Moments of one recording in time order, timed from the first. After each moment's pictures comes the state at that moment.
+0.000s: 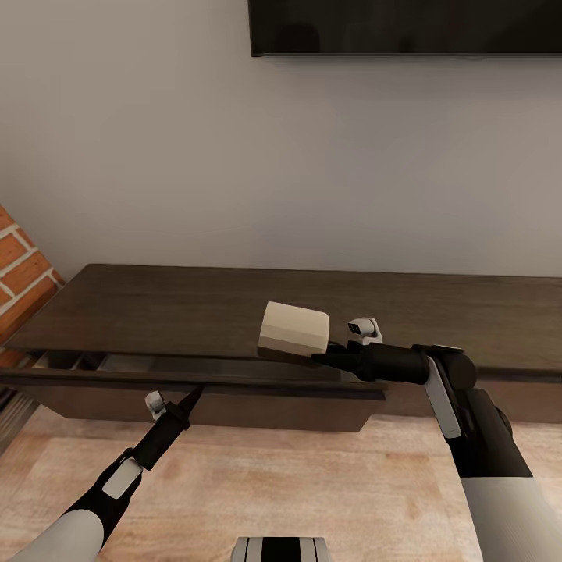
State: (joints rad) left arm -0.63 0.11 0.18 -0.35 0.87 0.29 -1.14; right arm -0.65 -0.11 0.01 -1.44 -0.32 0.99 1.35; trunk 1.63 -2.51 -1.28
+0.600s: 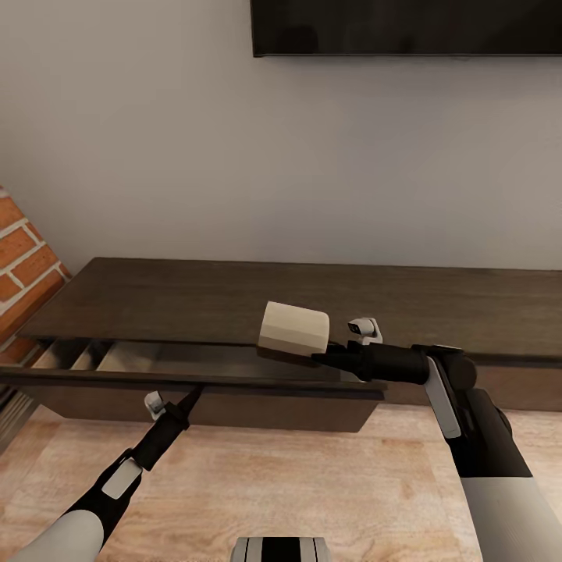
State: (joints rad) left arm -0.63 0.11 0.19 -0.35 0.87 0.29 -1.14; right arm -0.65 -0.11 0.01 -1.44 -0.32 1.00 1.35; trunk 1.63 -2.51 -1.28
